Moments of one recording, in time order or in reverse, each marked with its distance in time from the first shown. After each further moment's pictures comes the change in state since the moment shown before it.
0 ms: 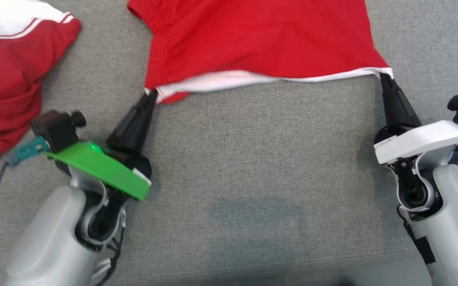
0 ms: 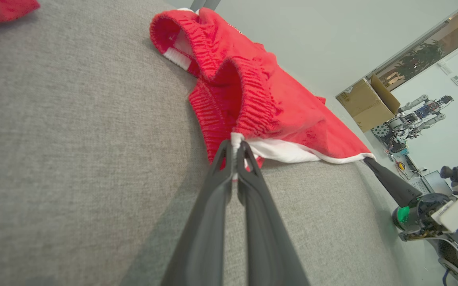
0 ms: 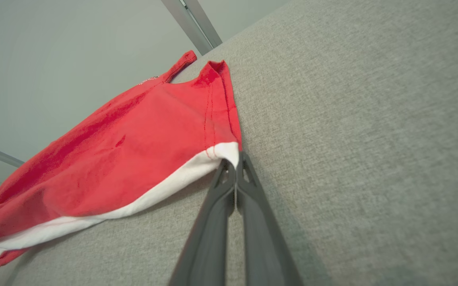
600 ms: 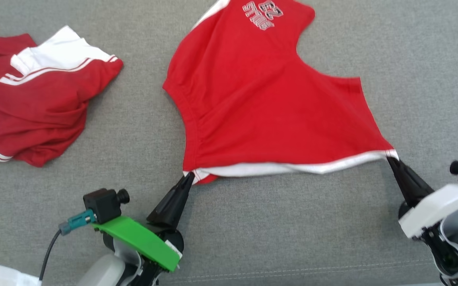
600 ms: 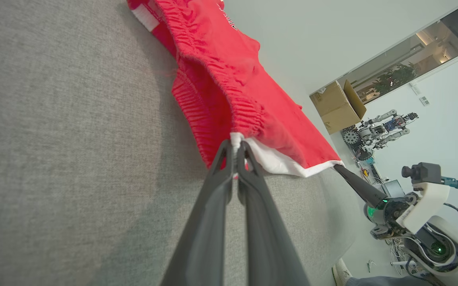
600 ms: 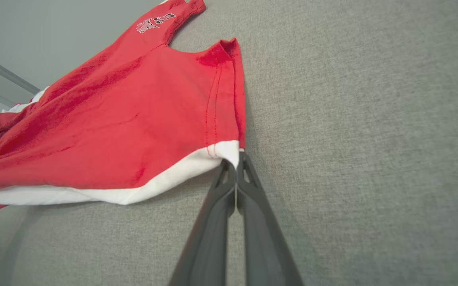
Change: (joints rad) left arm 0.241 -0.046 -0.135 0.014 -0.107 -0.022 -0.072; right arm 0.262 -0.185 0.031 -0.021 0.031 0.089 0.124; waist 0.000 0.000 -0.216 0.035
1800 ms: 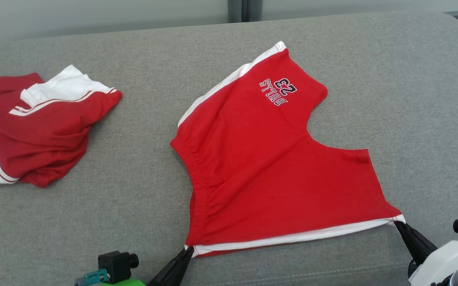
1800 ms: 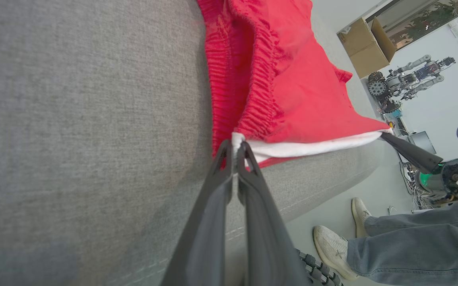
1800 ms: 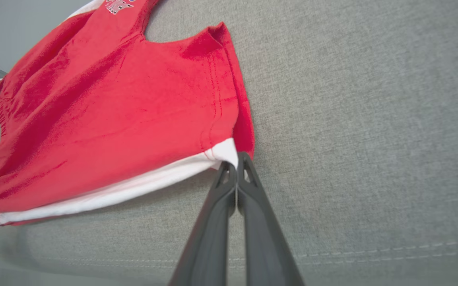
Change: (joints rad) left arm 0.173 0.064 -0.122 0.103 0.048 -0.001 -0.032; right arm 0.278 -0.035 -0.014 -0.059 0.031 -0.035 0.062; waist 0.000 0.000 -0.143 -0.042
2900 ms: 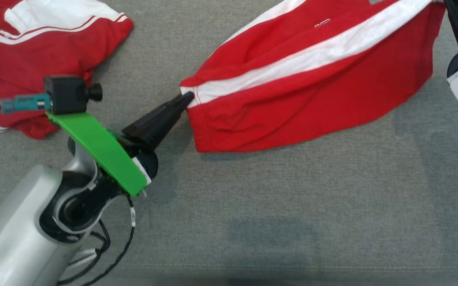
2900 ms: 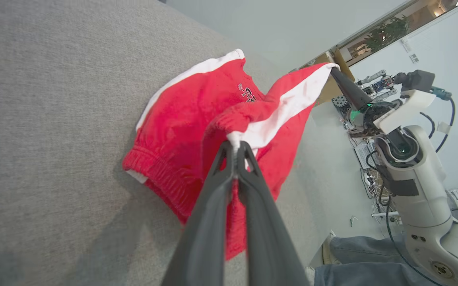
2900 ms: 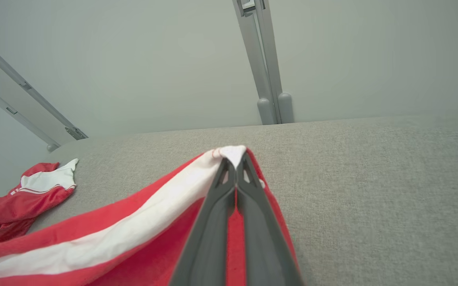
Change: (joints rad) left arm -0.493 0.127 0.155 -0.405 -0.296 0.124 0.443; right arm -0.745 -0.067 -0.055 -0.083 -0.054 -0.038 0.159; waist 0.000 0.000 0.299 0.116
